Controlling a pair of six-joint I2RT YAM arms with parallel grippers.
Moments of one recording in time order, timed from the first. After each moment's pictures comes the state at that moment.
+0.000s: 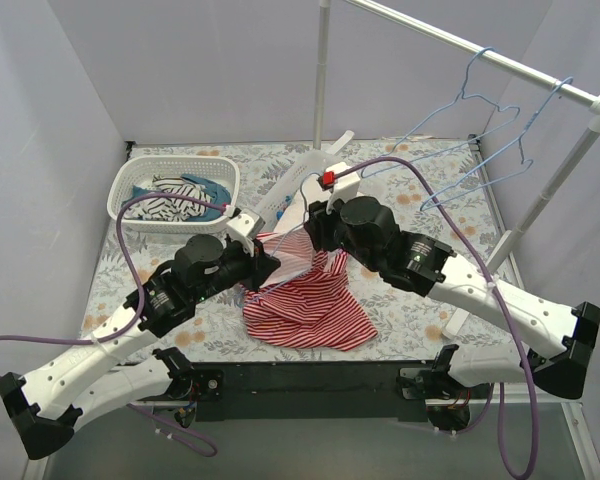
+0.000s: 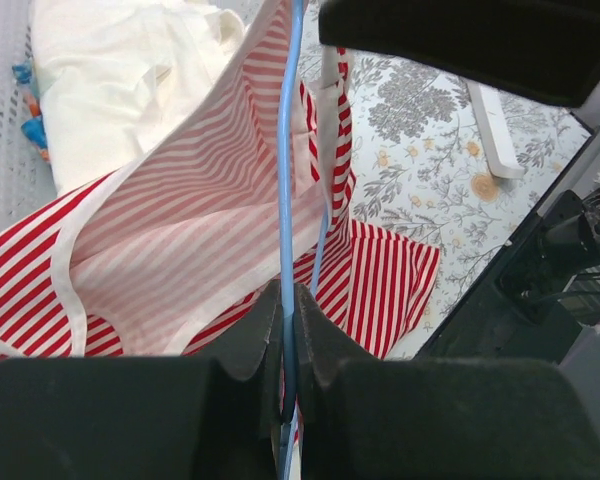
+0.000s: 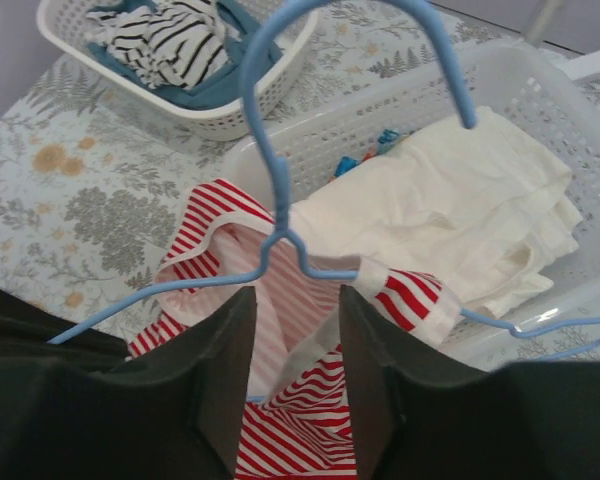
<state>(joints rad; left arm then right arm) -0.85 0.80 0.84 -0.35 0.01 -0.26 1.06 1.23 1.24 -0.37 0.41 0.27</state>
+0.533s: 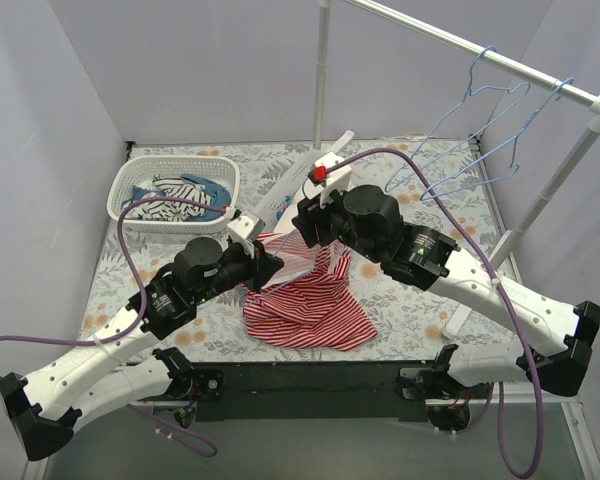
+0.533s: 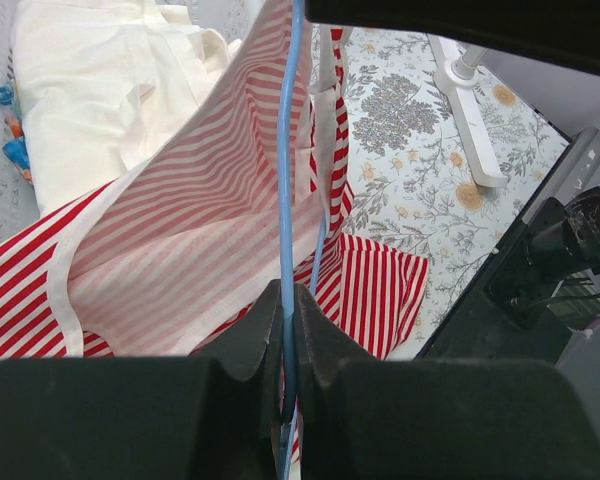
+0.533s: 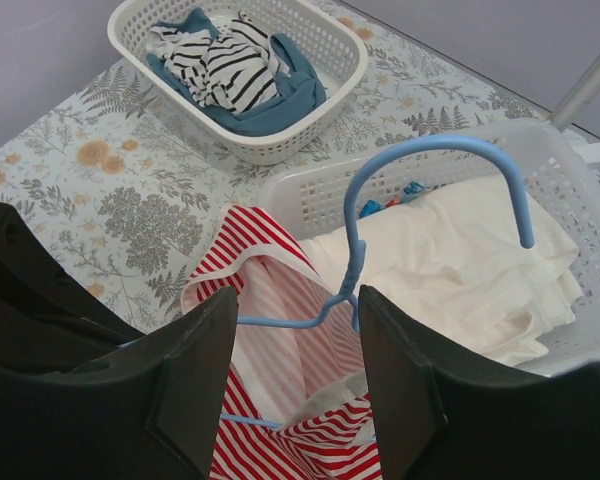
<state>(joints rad) -0.85 0.79 0.79 -0.26 0.05 -0.26 1.05 1.24 1.34 -0.37 0.27 0.12</state>
